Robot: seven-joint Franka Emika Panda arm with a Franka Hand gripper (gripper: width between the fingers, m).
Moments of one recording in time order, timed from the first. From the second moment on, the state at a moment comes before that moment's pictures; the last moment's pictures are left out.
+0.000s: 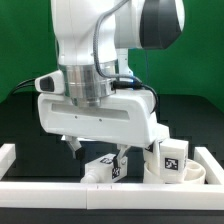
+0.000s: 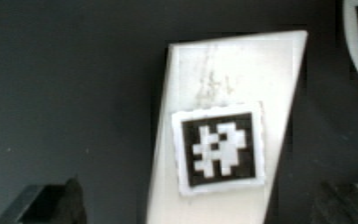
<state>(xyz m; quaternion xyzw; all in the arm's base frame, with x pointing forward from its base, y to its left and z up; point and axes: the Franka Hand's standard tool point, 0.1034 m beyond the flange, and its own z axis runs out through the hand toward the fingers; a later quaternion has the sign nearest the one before) 0.564 -0.046 0.031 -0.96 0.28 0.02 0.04</state>
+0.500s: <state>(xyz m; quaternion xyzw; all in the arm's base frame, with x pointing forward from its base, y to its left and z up) 0.562 -0.048 0.023 -0.96 0.28 0.02 0.04</state>
